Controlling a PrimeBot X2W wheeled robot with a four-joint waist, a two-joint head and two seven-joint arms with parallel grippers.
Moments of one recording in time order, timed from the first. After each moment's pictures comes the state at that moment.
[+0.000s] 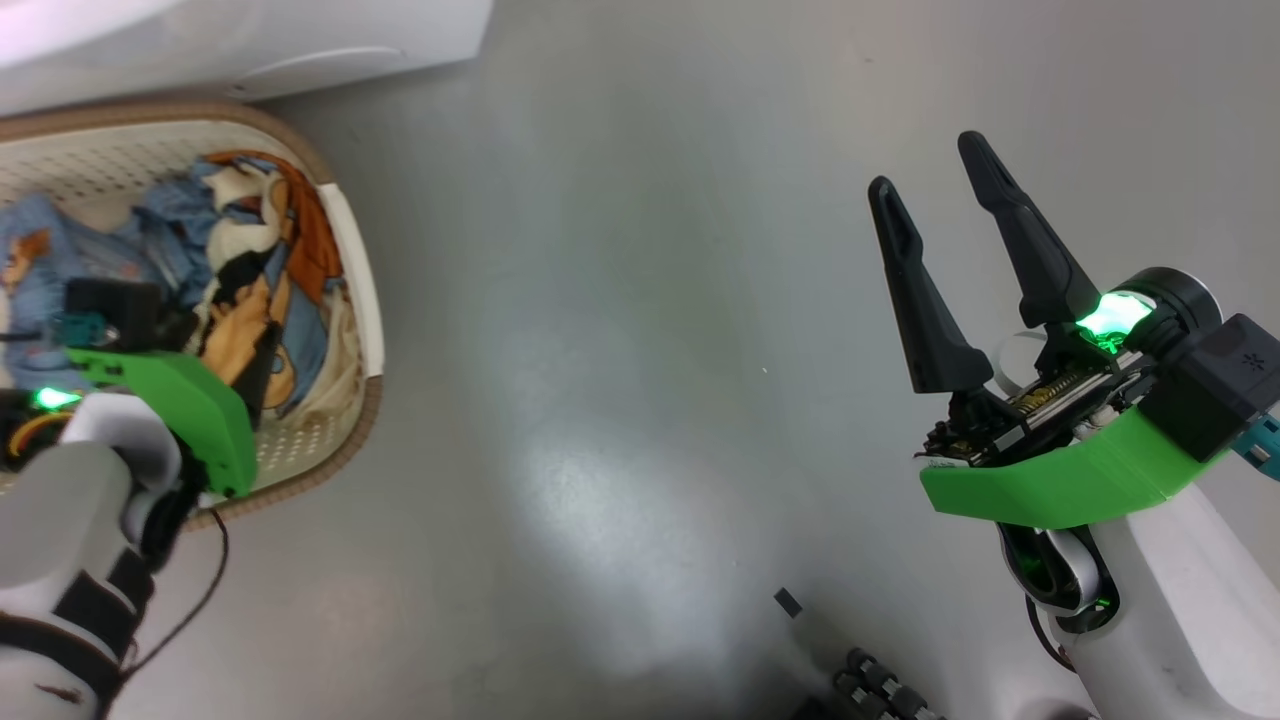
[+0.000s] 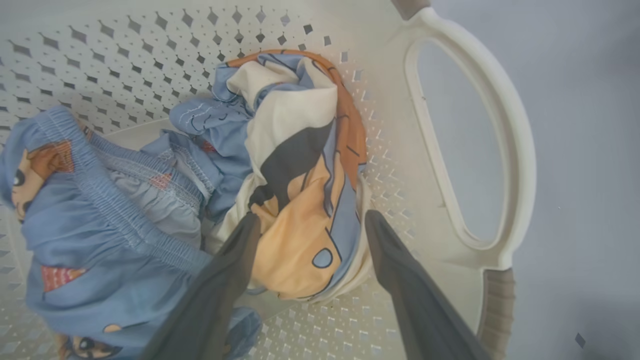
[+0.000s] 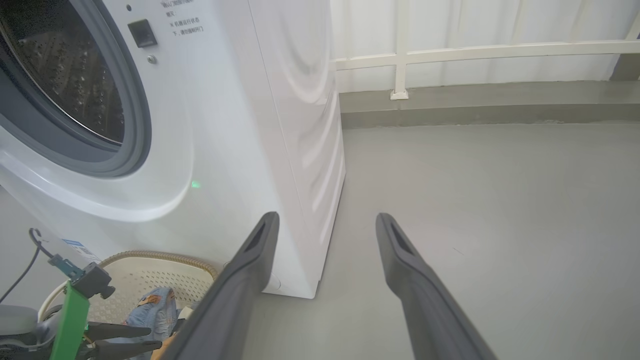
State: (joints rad) left arm -0.91 0.43 -0.76 1.02 -0.81 -0.13 -0.01; right arm -0.43 -0.20 0.29 -0.07 0.42 0.12 -0.25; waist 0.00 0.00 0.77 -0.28
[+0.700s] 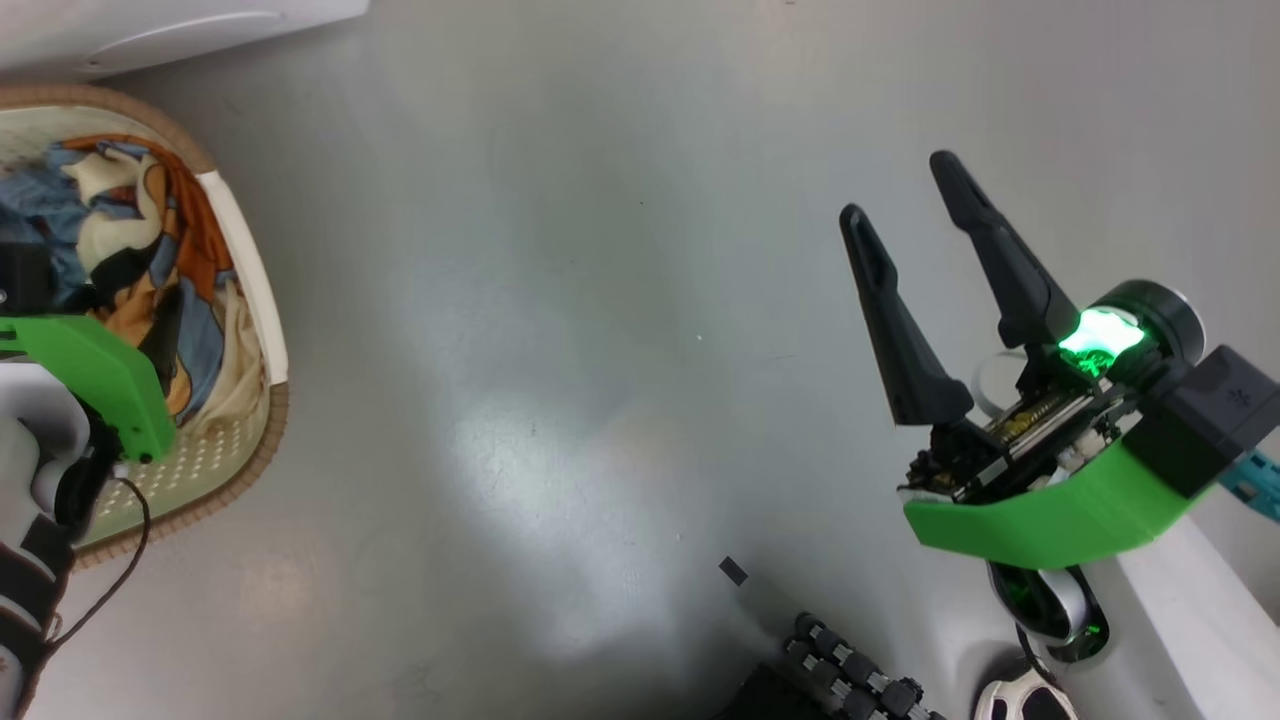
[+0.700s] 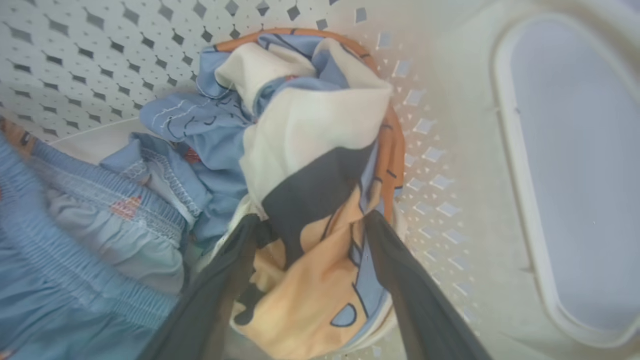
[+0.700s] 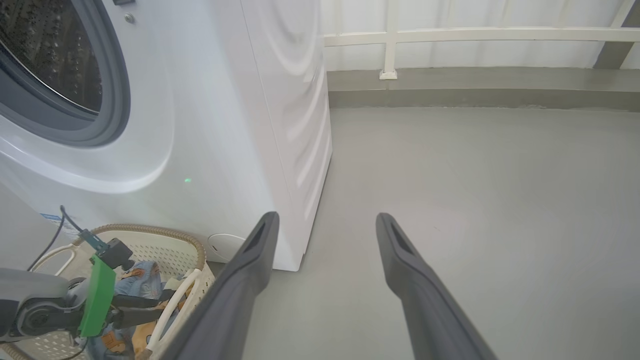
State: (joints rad) left arm -1.02 0.50 -0.87 1.13 -0.92 -0.13 -0.03; right arm -0.41 -0.20 0.33 -0.13 0.40 0.12 -0.25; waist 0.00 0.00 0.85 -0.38
